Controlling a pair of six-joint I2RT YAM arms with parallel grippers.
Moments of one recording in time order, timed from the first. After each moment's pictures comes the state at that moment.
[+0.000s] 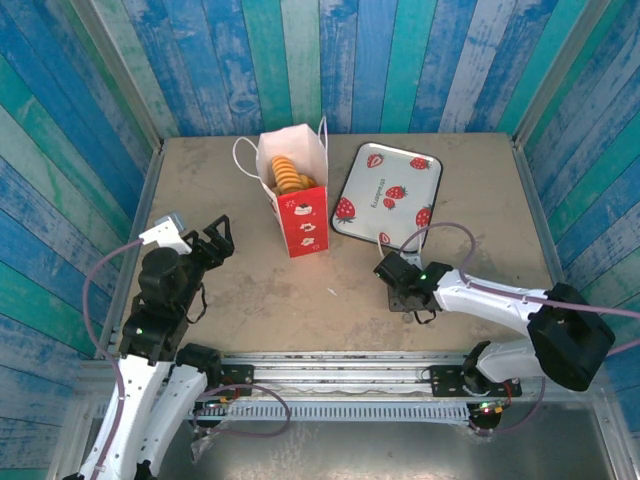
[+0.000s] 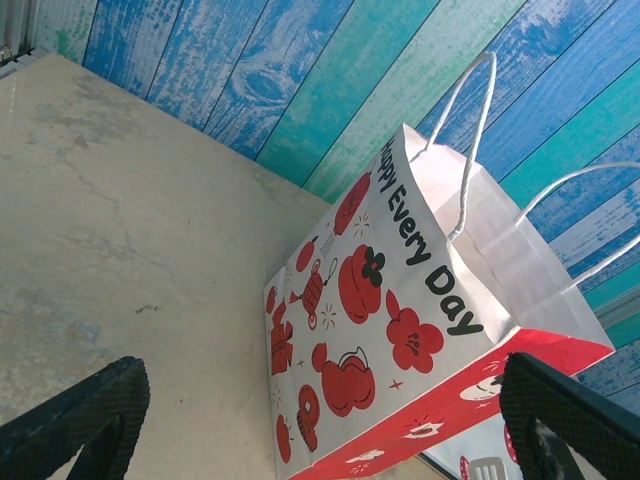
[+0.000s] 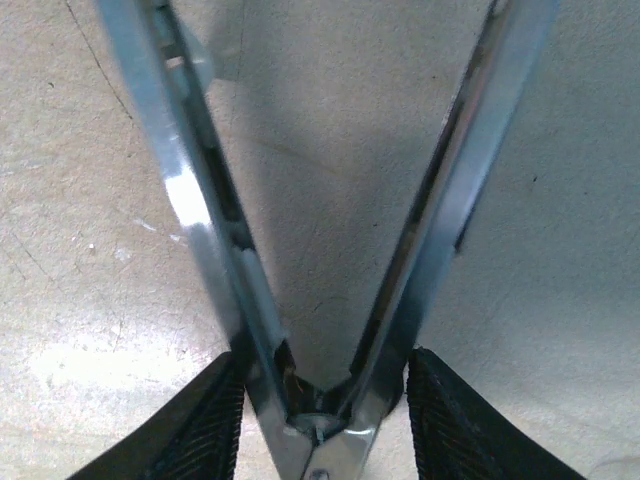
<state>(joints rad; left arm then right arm) -0.23 0.45 0.66 -0.42 -0.11 -0.62 0.82 1.34 0.65 -0.67 0.29 0.76</state>
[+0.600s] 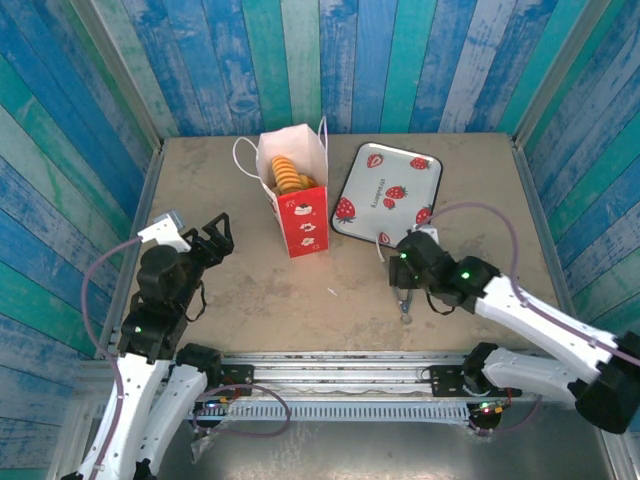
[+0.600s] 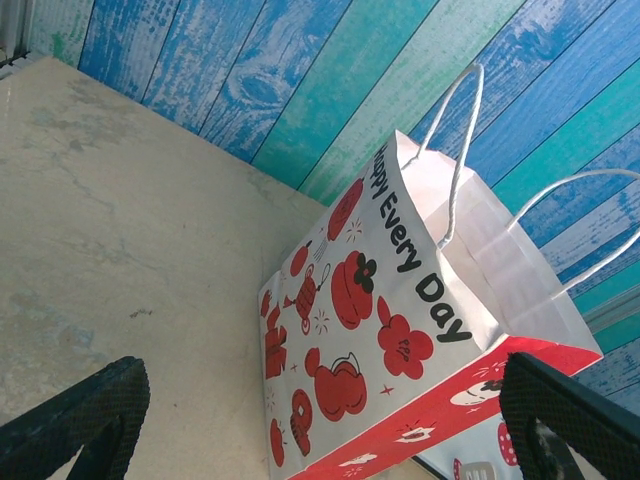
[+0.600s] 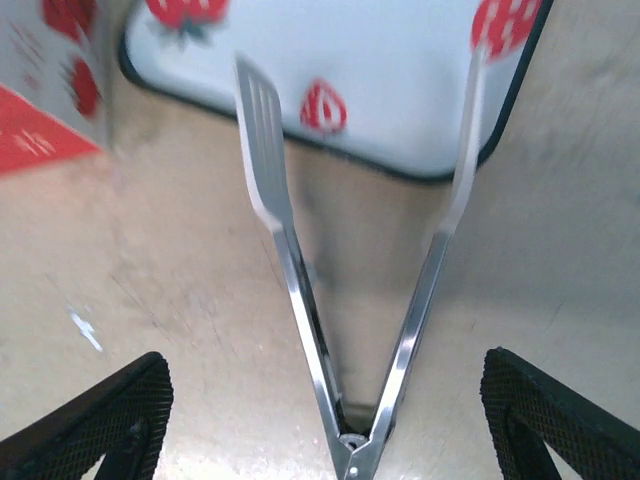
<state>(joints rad) -0.23 0.47 0.68 -0.42 -0.10 -0.62 0.77 0.99 0.82 -0.75 0.35 0.64</state>
